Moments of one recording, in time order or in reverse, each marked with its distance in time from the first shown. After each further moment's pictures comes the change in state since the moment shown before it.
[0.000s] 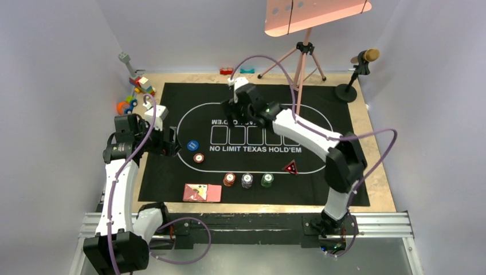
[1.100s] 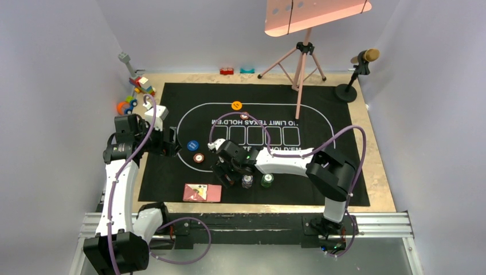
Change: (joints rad) left arm 0.000 -0.010 -0.007 0.007 0.006 0.000; right arm 0.372 -0.045 -0.444 0.080 -0.125 0.094
